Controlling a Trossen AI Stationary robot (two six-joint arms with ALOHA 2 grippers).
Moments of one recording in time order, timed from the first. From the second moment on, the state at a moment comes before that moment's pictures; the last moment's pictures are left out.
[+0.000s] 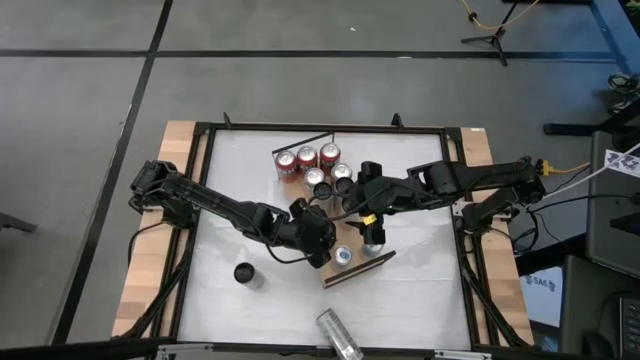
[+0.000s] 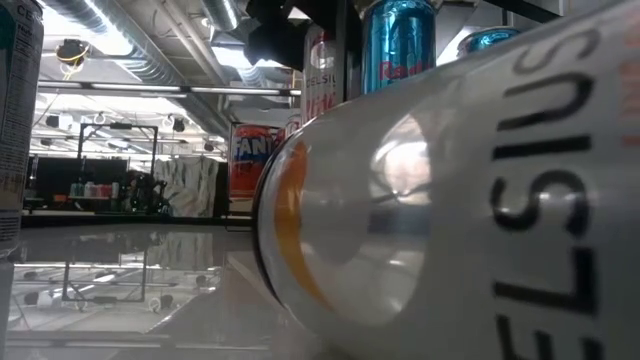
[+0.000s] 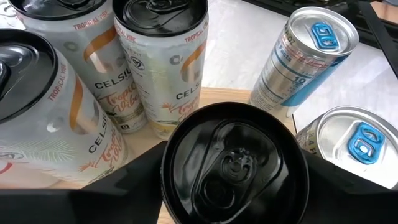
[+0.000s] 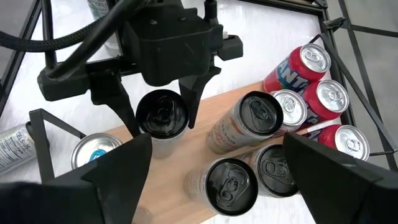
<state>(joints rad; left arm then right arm) -0.29 1.74 1.36 -0.45 -0.48 -0.62 0.22 1.59 1.79 -1.03 0.23 0.02</state>
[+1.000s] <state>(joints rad) -0.30 1.57 1.36 -0.52 -0.39 -0.55 0.22 1.60 1.79 -0.90 0.16 0.10</state>
